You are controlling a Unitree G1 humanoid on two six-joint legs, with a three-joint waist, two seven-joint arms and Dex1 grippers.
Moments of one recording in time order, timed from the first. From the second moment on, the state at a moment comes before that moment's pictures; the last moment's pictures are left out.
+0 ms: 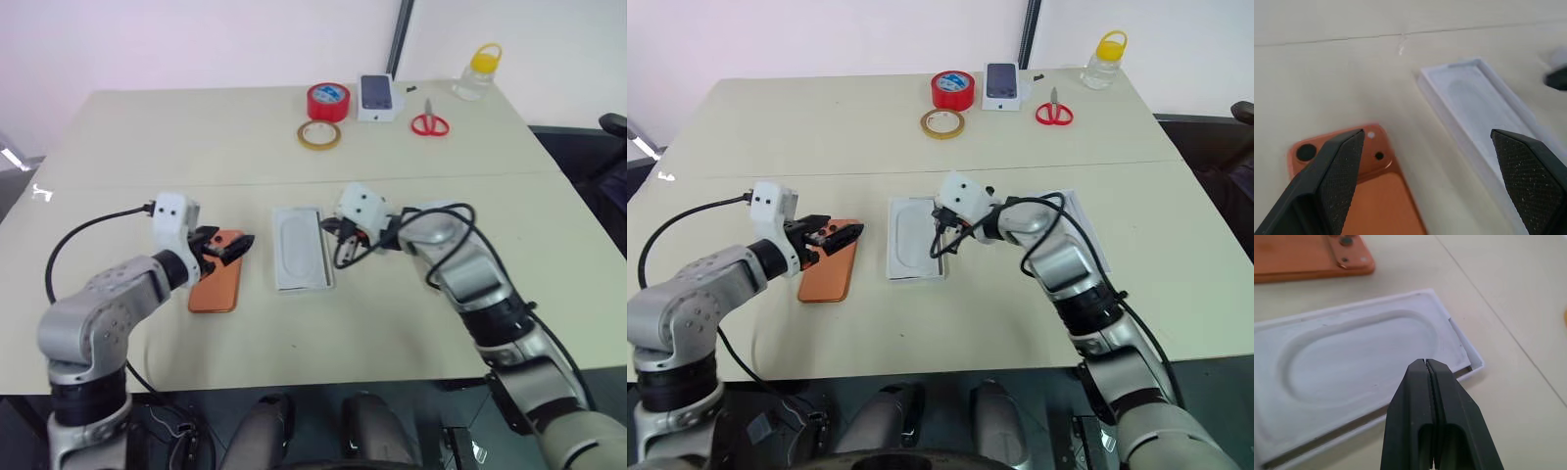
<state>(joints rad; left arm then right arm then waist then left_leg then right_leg) -0.24 0.51 0.26 -0.48 -0.58 1.03 -0.45 -0.71 -0.40 0.35 0.02 -0.01 0.57 0.78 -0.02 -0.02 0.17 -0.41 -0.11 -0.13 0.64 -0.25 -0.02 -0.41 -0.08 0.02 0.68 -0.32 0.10</state>
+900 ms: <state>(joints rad) 0.09 0.73 0.21 -0.52 -0.57 0.67 -0.83 -0.85 -0.25 0.47 0.29 -0.19 0.63 0.65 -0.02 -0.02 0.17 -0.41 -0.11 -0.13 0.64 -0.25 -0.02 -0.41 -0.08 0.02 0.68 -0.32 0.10</state>
